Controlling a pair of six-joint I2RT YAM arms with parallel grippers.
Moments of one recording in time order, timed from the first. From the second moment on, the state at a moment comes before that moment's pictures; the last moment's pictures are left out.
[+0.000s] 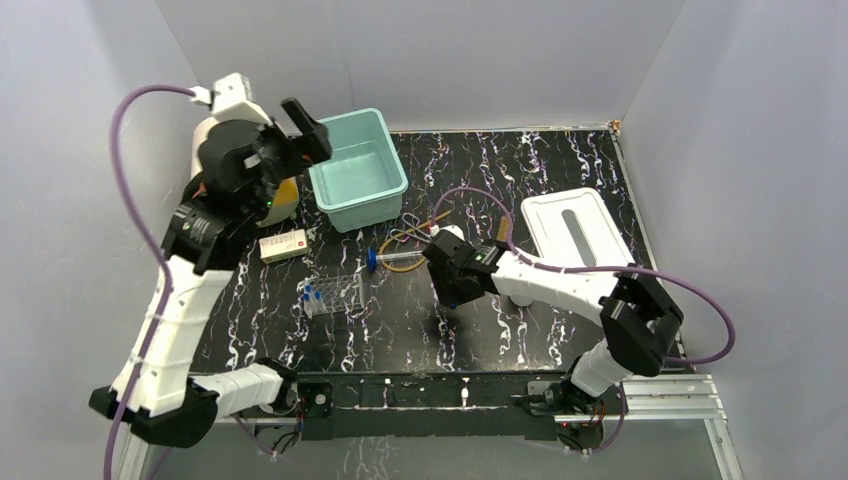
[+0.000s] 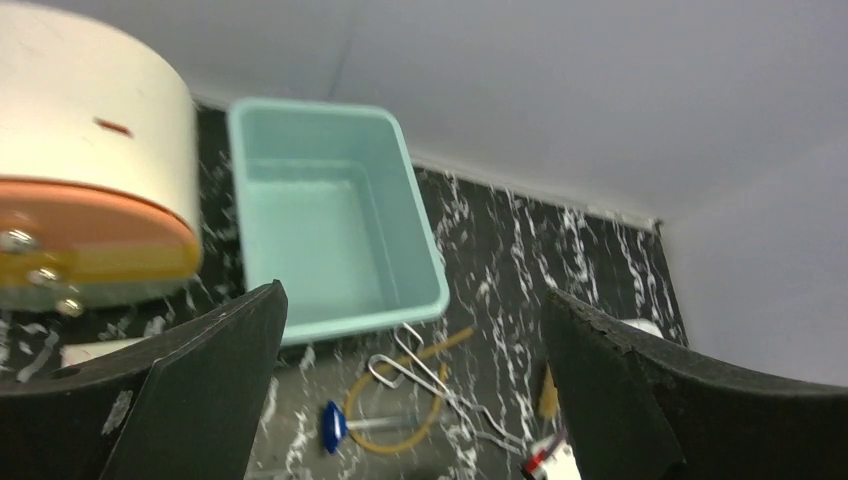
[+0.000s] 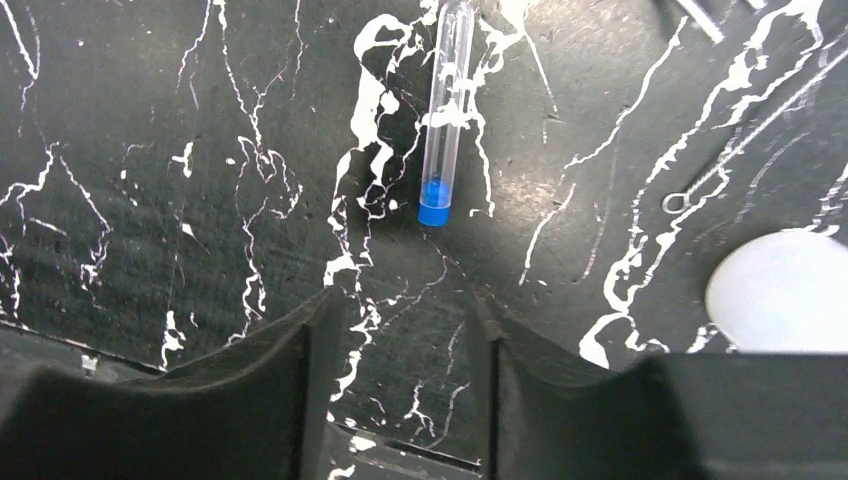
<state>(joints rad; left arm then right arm) -0.45 1.13 1.67 -0.69 -0.43 -0.44 0.99 1.52 1.06 -0.71 0.19 0.55</state>
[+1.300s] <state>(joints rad) -0.45 1.16 1.29 -0.77 -0.24 -0.79 0.89 1.72 1.04 -0.52 0.13 0.37</state>
